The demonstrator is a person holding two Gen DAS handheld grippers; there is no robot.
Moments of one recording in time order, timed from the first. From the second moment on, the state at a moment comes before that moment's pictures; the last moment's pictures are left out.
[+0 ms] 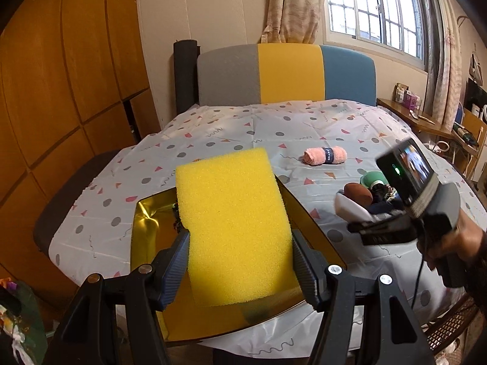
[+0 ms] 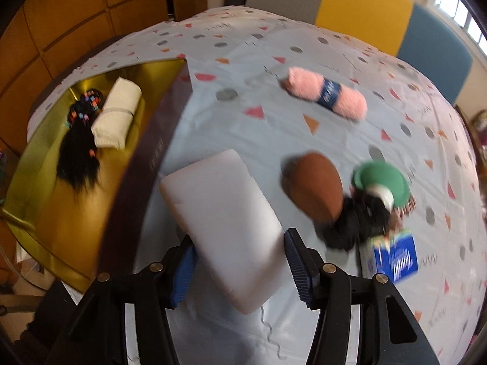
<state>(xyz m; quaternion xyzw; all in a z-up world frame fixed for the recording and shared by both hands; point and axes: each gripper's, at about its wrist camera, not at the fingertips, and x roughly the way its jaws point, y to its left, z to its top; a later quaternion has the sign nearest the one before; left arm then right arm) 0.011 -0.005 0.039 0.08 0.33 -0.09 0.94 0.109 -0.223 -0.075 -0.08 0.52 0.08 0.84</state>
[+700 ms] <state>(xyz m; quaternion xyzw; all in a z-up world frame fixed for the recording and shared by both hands) 0.010 0.012 0.030 0.07 0.33 -0.06 0.94 0.091 -0.231 -0.102 -0.08 0.52 0.04 0.85</state>
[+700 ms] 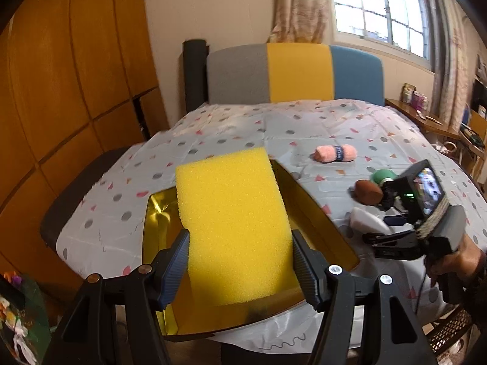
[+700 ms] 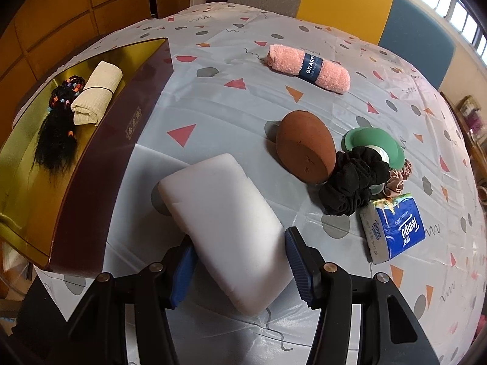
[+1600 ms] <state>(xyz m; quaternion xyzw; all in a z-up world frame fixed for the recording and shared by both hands) 0.087 0.081 -0.028 0.01 0.42 0.03 0.91 0.086 -0.233 -0.103 -0.07 0.50 0.05 0.86</state>
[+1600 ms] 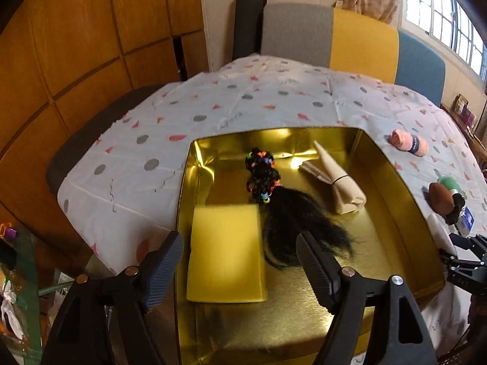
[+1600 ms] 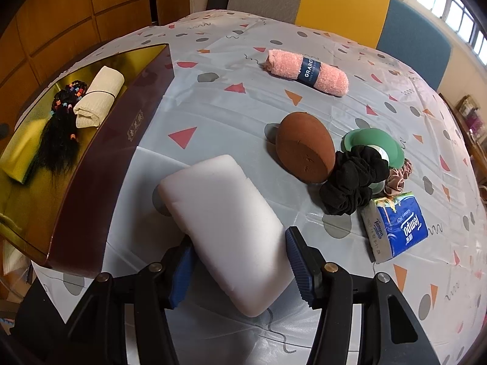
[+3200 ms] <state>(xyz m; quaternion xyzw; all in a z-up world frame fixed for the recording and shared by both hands) 0.002 0.028 0.037 0.06 0.31 -0.01 0.95 0.085 -0.162 -0.011 0.01 0.42 0.13 0.90</state>
